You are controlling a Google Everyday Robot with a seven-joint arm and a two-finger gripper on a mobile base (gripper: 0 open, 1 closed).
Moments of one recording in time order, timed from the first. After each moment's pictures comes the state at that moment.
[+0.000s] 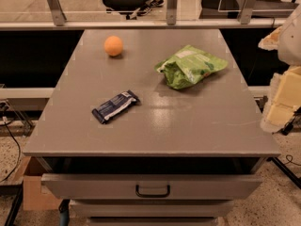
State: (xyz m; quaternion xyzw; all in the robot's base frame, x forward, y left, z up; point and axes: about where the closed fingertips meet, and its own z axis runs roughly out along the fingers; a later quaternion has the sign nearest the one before) arm 0.438 -0.217 0.976 -0.60 0.78 -0.03 0.16
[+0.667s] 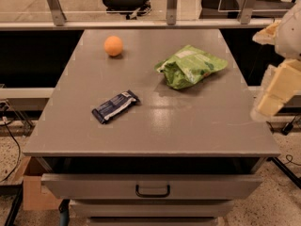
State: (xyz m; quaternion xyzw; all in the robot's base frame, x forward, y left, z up) arm 0.456 -0.206 0.981 -0.60 0.77 0.00 0.22
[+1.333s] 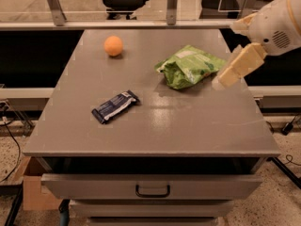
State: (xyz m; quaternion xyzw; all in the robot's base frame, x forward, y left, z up) arm 0.535 -0.169 0.978 -0.54 0.76 0.11 0.36
